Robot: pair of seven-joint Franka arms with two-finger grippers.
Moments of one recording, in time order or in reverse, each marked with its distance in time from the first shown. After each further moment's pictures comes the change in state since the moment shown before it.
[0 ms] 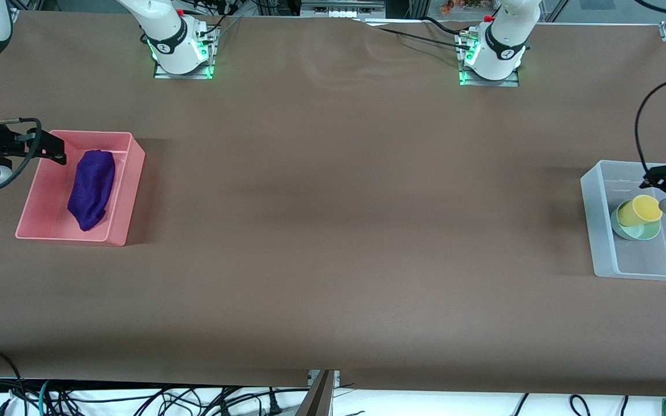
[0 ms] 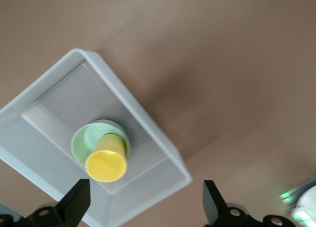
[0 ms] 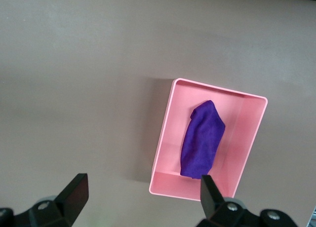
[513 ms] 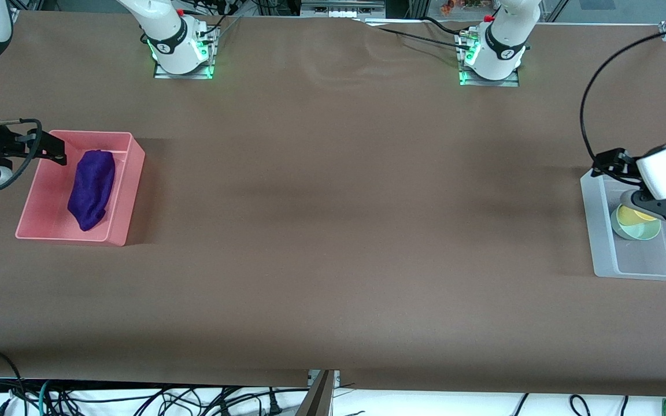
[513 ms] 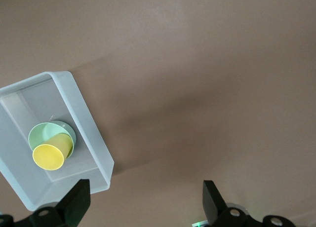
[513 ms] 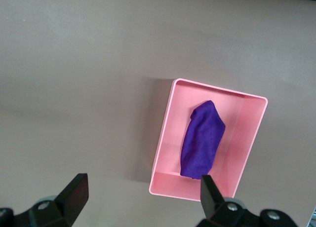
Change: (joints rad) left arm -0.034 -0.057 -0.247 0.101 -0.044 -0.164 -0.509; right arm 0.000 0.002 0.000 0.002 0.000 0.000 0.000
